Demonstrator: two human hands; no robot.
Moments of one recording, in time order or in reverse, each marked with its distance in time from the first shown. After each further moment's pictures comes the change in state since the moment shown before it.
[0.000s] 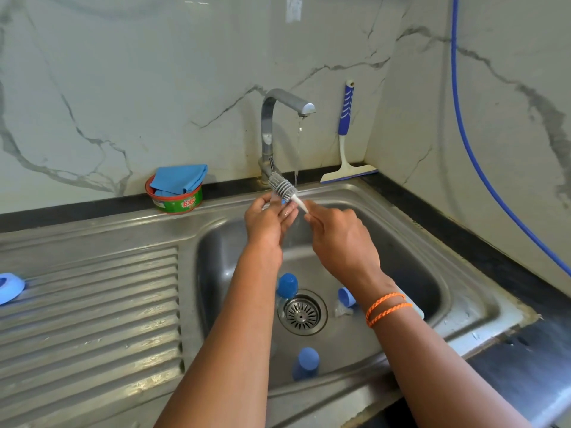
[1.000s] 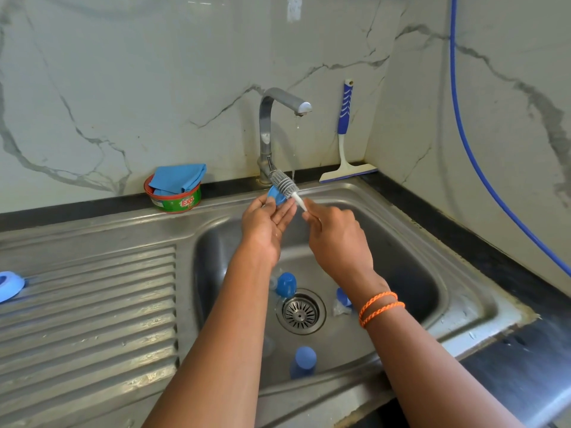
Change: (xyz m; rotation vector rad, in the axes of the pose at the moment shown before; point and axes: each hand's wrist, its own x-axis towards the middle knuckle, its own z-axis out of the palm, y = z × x) left_hand -0.004 0.003 -0.005 -0.083 -0.064 -0.059; right_hand 0.002 0.005 0.009 0.065 0.023 0.087
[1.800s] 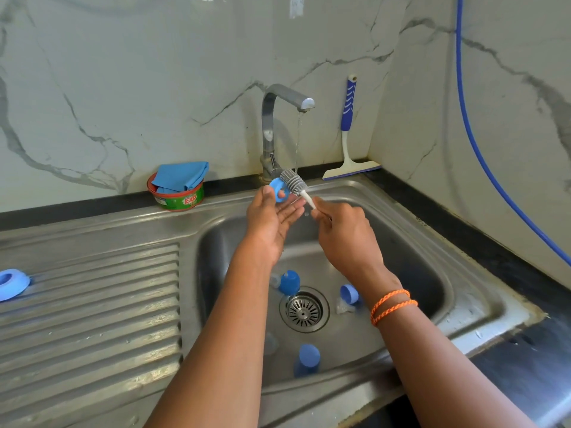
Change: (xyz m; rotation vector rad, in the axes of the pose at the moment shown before) left_hand -0.002 0.002 0.003 0.133 -0.035 0.031; right_hand 0.001 0.008 -0.006 0.057 -0.031 0.028
